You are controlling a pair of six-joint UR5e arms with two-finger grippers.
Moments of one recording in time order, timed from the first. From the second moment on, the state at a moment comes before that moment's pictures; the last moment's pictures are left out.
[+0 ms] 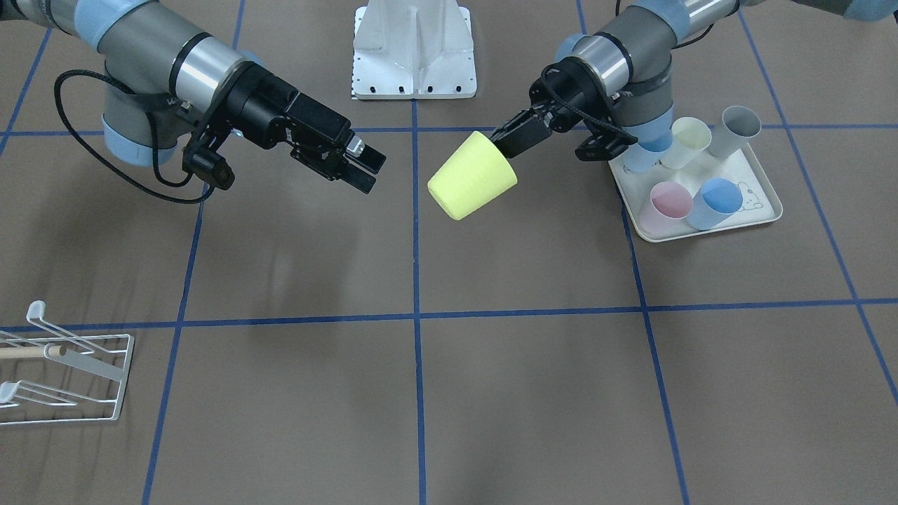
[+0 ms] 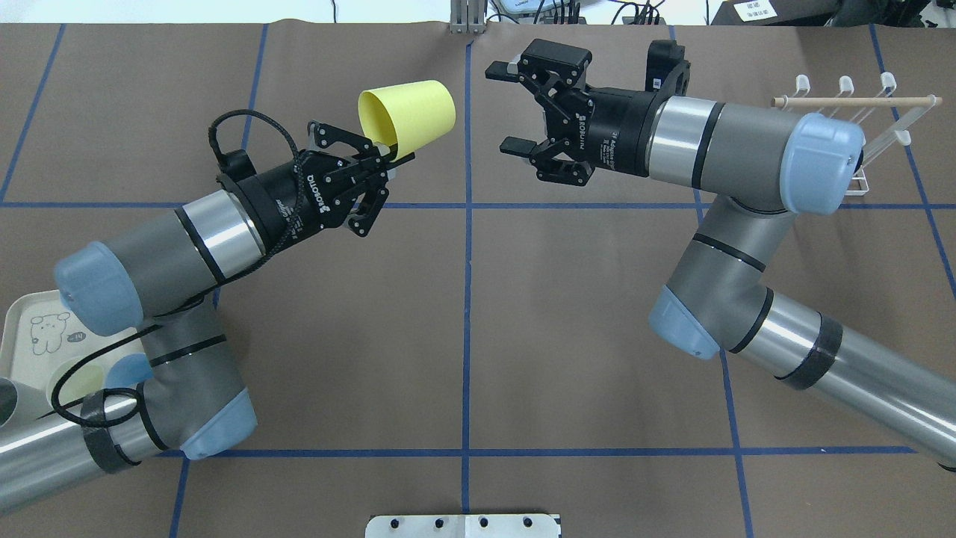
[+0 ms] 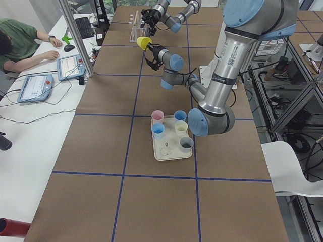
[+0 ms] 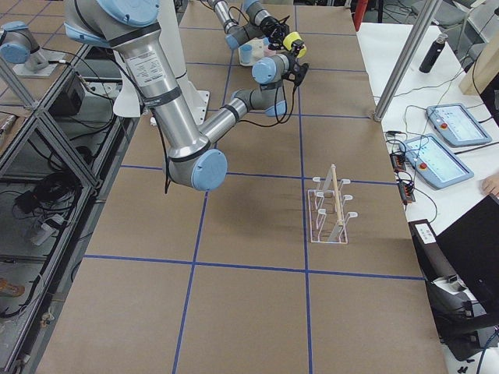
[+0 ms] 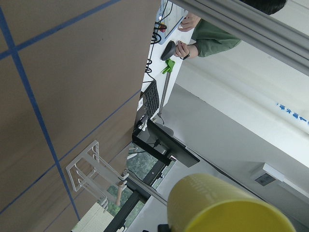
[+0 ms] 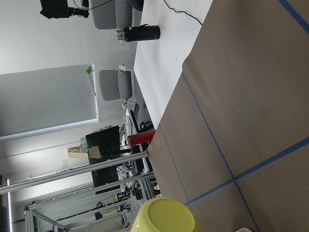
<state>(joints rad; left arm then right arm) -0.52 -2.02 -1.67 -3.06 -1.38 -2.57 0.69 -1.04 1.64 -0.24 1.75 2.19</state>
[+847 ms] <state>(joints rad) -0.45 -2.08 -1.66 -3.04 -1.31 -2.57 0.64 -1.01 1.63 -0.24 1.70 2.20</state>
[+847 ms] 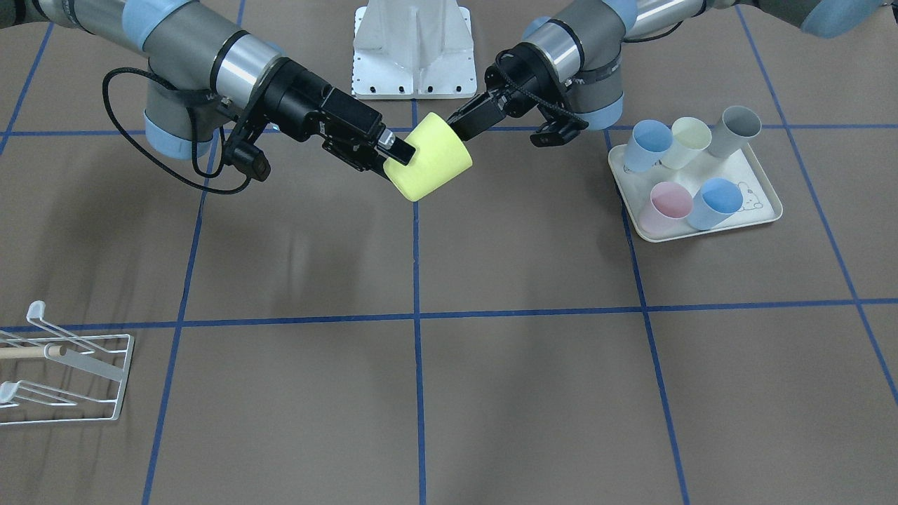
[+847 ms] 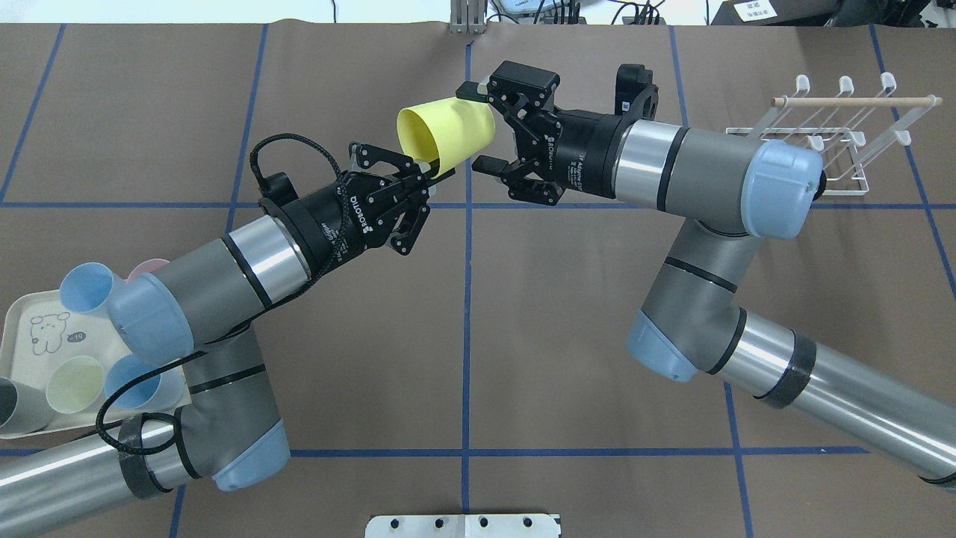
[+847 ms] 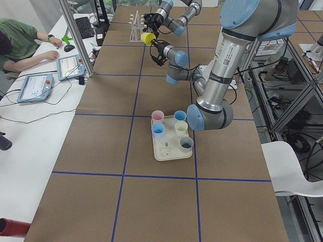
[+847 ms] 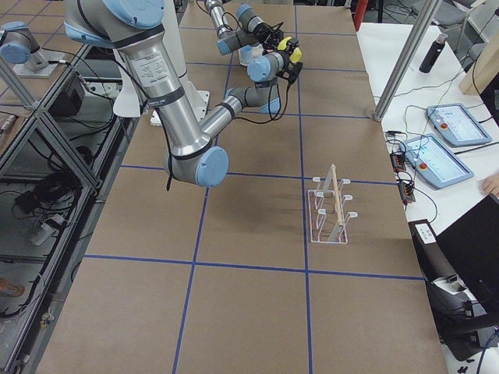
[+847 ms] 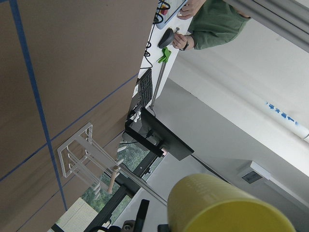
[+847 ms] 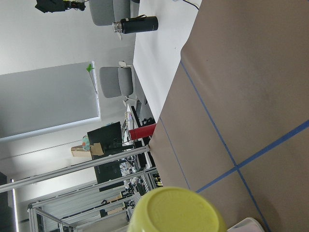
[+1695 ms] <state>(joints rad) -0.44 -2.09 -1.64 -3.04 -1.31 -2.57 0.63 -1.01 1.60 -0.24 1.66 2.20</state>
